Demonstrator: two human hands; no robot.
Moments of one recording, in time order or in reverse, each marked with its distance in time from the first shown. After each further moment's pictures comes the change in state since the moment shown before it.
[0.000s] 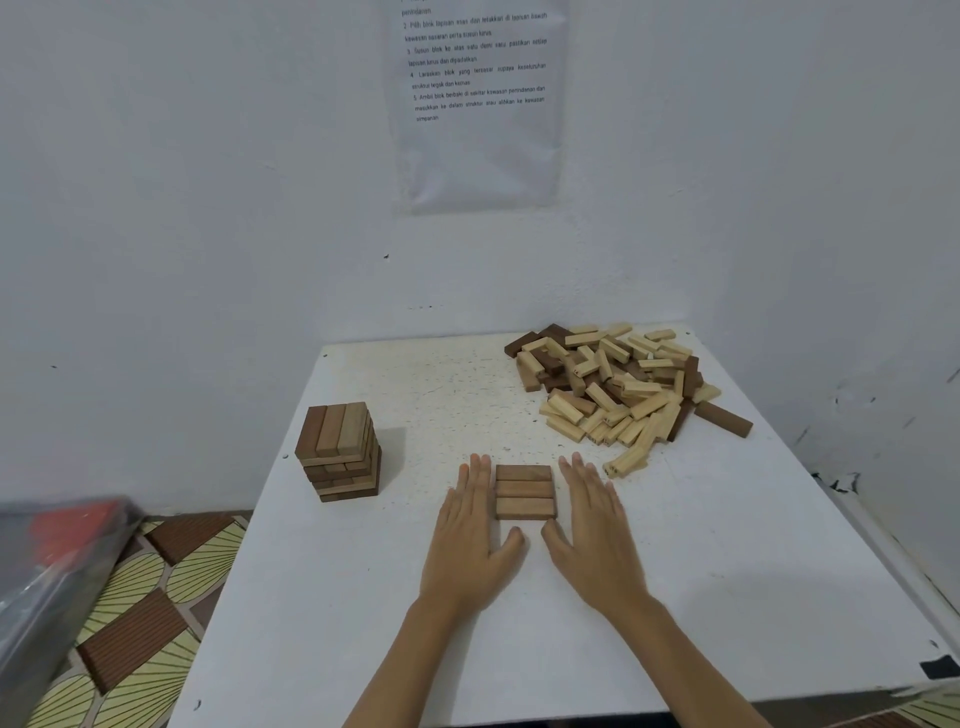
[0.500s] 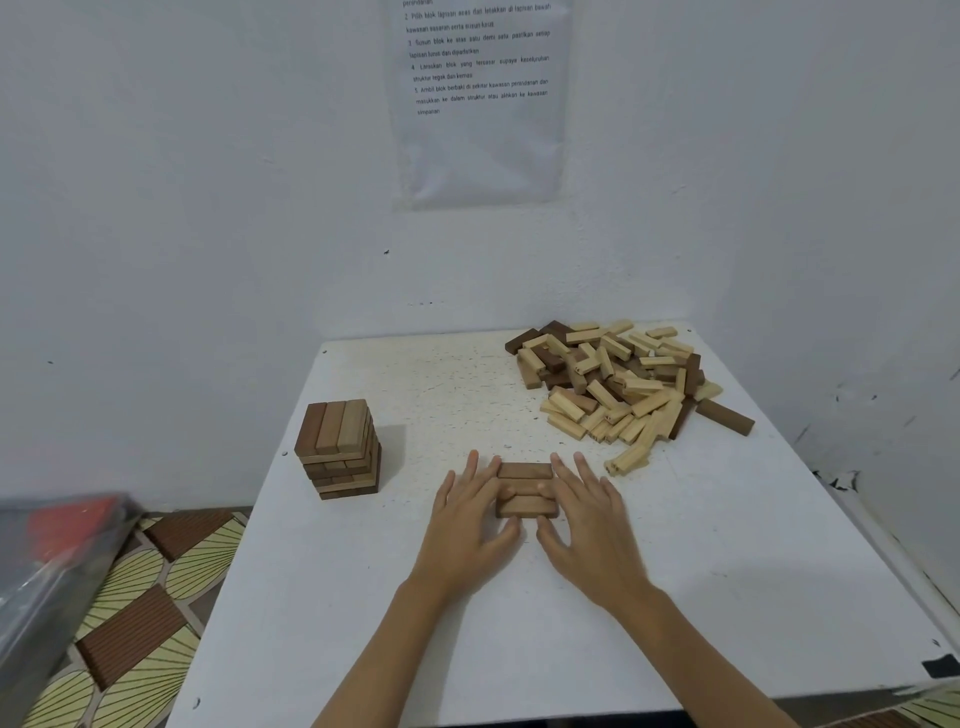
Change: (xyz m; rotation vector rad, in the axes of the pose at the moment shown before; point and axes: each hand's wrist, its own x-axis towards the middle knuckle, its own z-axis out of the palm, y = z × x) left_hand 0.011 -0.009 -0.010 -0.060 0.011 0.141; right_hand 0.003 0.001 -0.002 -0.054 0.002 -0.129
